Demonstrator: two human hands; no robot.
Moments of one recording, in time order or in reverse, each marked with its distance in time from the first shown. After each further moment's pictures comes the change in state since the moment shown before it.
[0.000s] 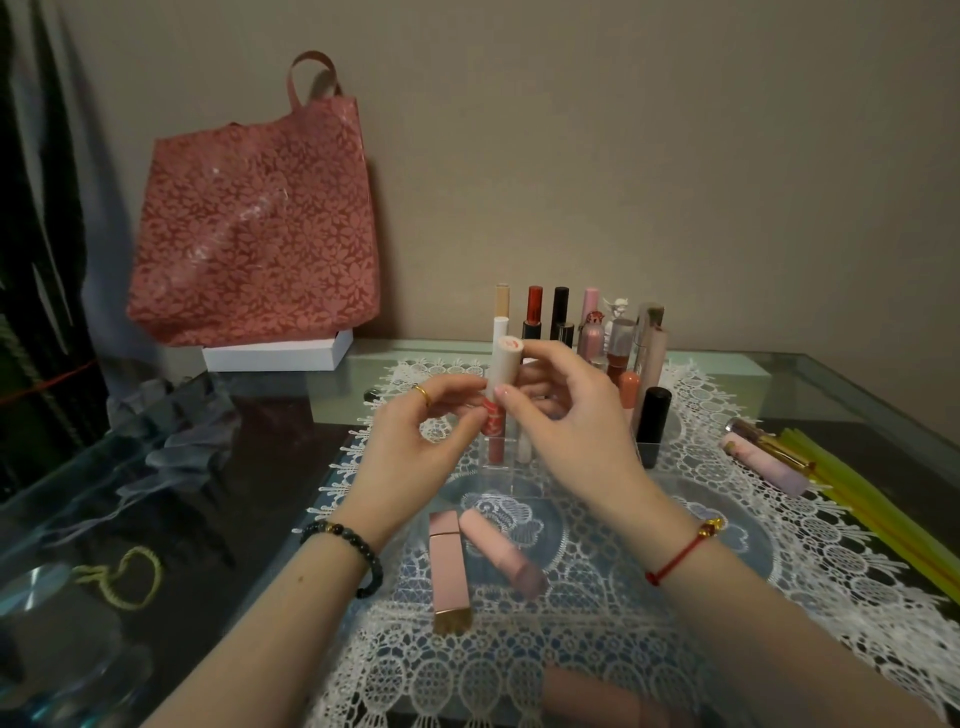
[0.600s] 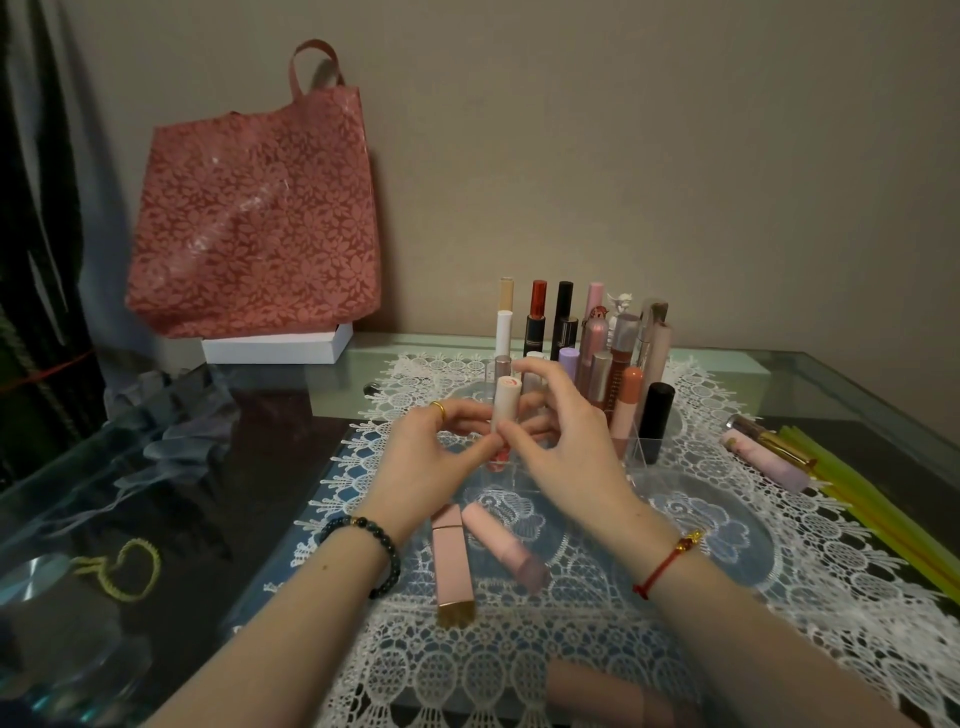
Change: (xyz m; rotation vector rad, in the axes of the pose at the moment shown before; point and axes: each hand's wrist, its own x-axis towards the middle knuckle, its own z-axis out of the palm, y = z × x) left_hand -0.005 -0.012 0.012 0.017 -0.081 -0.221; right_hand -0.011 0.025 0.010 -0.096 -0.077 0.047
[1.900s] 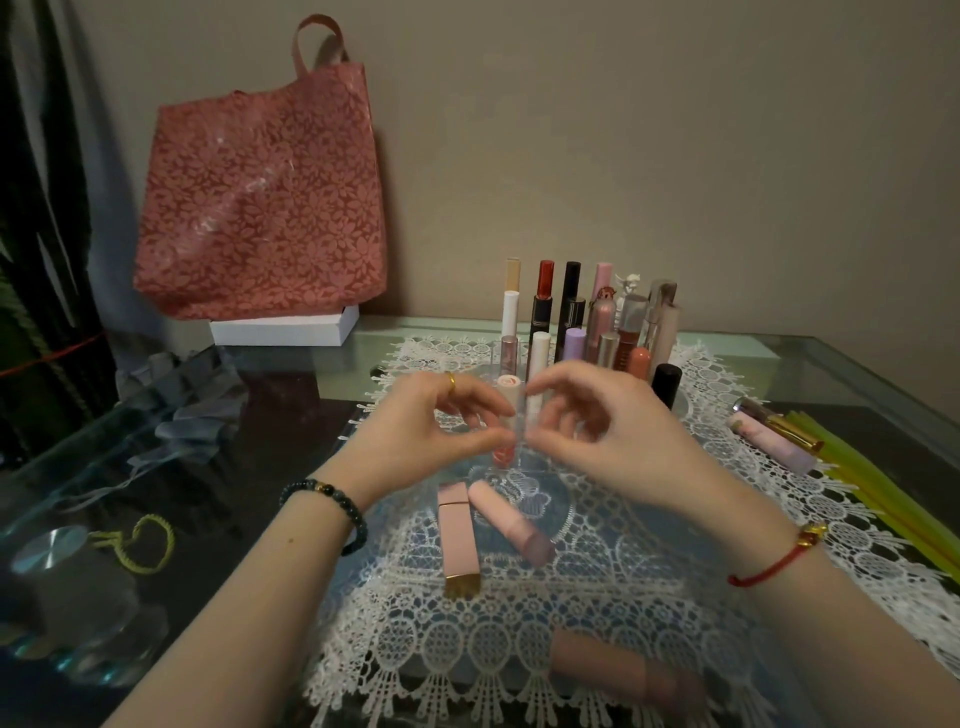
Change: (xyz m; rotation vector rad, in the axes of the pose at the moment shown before) left_hand -0.003 0.023 -0.030 0.173 -0.239 0.212; right_hand -0.012 -0.023 -0.042 -0.163 -0.275 -0.032
